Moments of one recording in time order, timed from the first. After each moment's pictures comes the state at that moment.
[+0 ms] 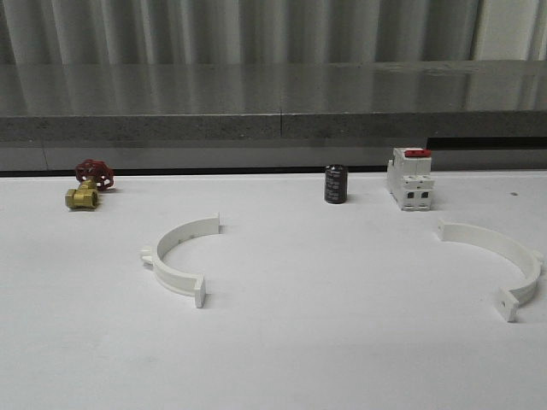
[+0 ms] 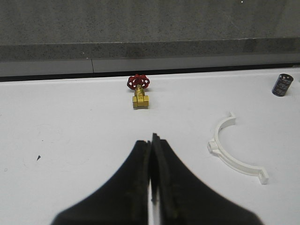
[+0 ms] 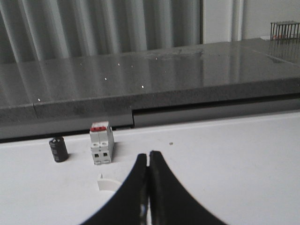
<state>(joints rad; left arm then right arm) -0.06 0.41 -0.49 -0.20 0.52 0.19 -0.04 -0.01 -0.05 0.00 0.09 0.14</state>
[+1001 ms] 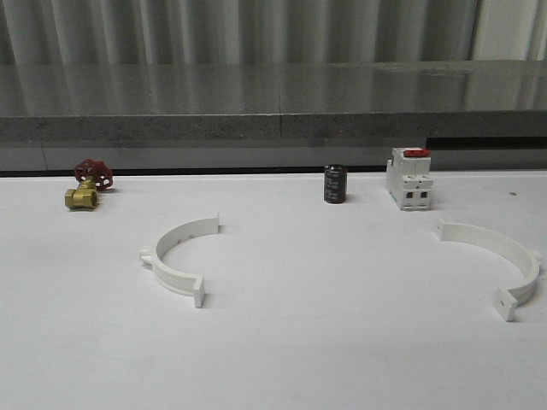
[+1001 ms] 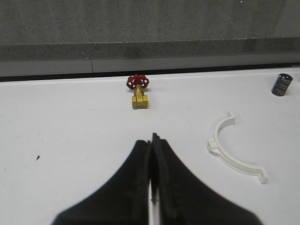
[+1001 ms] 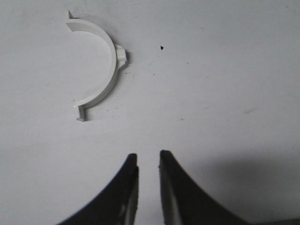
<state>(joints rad) -0.06 0.41 -0.49 -0.20 0.52 0.19 -0.04 0.85 -0.65 0.02 0.78 0.15</state>
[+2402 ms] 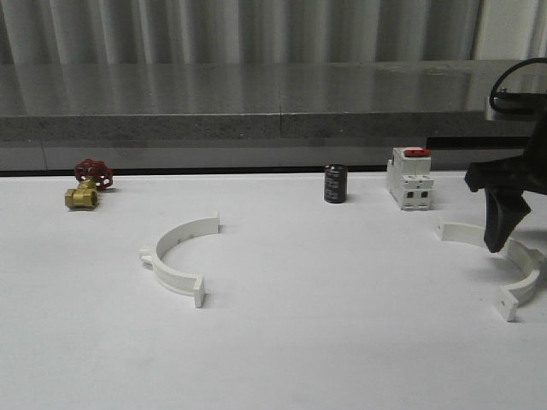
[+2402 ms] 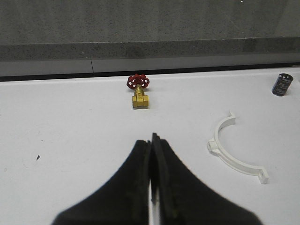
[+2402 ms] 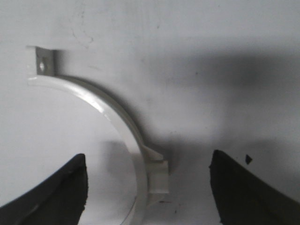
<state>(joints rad) -0.06 0.41 -0.49 -0.20 0.52 0.19 0.06 1.81 -1.07 0.06 0.56 0.07</state>
